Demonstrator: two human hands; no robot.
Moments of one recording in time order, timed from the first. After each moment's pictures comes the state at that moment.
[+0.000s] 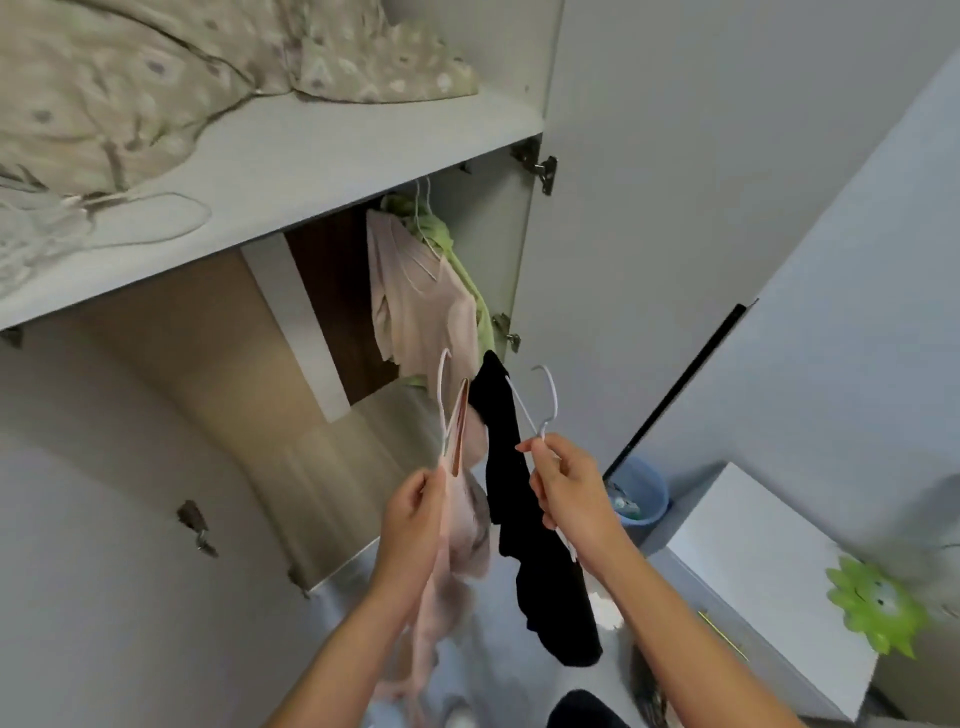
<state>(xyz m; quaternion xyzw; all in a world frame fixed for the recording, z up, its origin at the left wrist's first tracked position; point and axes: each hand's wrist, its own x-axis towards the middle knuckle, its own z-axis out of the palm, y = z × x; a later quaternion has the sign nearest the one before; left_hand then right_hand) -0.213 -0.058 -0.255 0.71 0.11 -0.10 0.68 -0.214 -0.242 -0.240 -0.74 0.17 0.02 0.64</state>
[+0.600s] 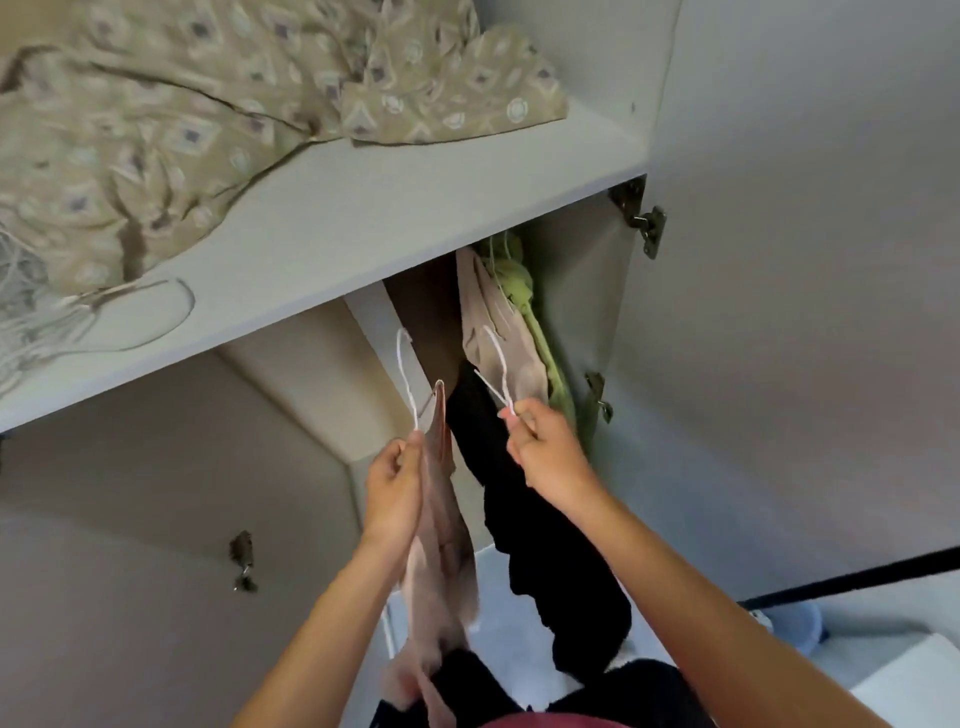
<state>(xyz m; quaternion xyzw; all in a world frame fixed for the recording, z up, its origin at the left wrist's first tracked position) -0.002 -0.082 -0.258 0.76 0.28 0.09 0.59 0.065 -0.255 -0.283 -0.79 -0.03 0.12 0.61</state>
